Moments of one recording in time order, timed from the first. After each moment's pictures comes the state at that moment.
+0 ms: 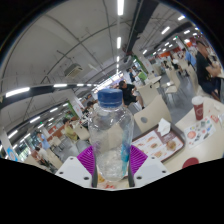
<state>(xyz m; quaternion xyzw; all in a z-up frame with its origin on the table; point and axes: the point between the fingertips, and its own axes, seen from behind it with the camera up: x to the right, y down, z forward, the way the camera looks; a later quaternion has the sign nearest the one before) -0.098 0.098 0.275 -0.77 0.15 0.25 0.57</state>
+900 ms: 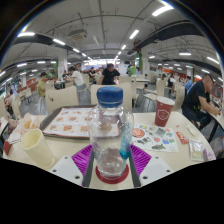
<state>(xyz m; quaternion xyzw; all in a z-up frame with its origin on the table) 0.110 0.081 0.052 -0.85 0.02 0.00 0.52</state>
